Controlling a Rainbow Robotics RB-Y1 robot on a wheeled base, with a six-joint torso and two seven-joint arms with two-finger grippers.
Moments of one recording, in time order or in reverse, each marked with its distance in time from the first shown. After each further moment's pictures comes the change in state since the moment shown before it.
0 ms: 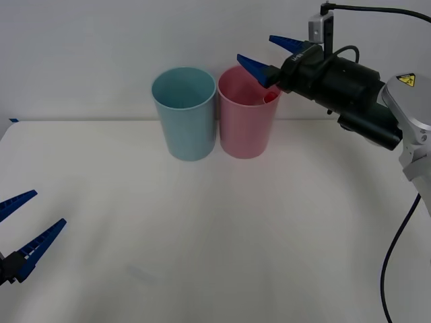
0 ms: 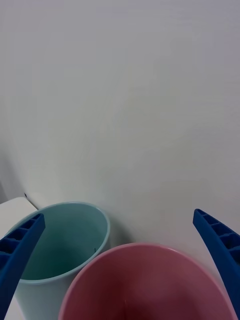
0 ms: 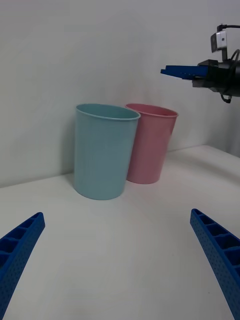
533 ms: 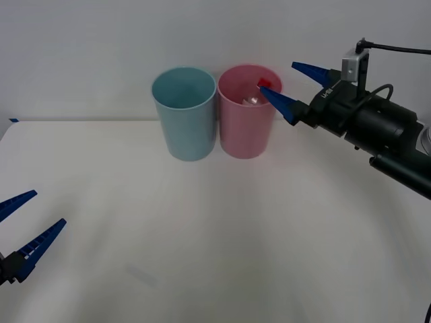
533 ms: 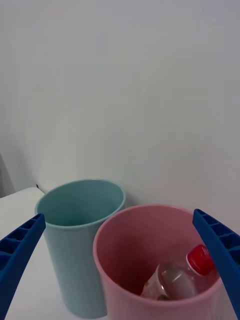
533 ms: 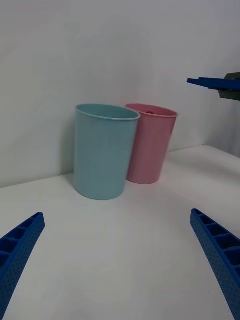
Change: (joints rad) right arm 0.323 -0.079 -0.068 -0.338 -0.031 0.000 0.000; left arm 0.000 0.000 0.000 0.000 0.000 0.000 0.000
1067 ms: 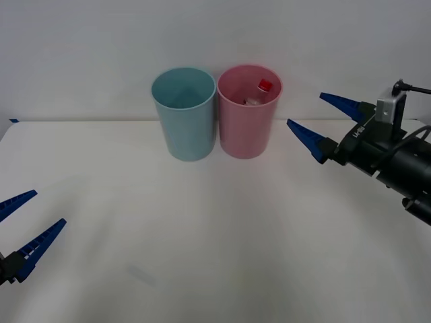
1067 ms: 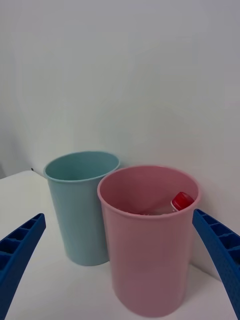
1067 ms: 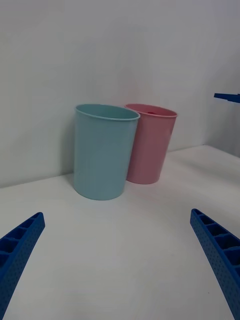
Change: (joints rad) right arm 0.286 -0.018 -0.119 -0.201 0.000 -0.030 0.035; left arm 0.000 0.000 0.000 0.000 0.000 0.000 0.000
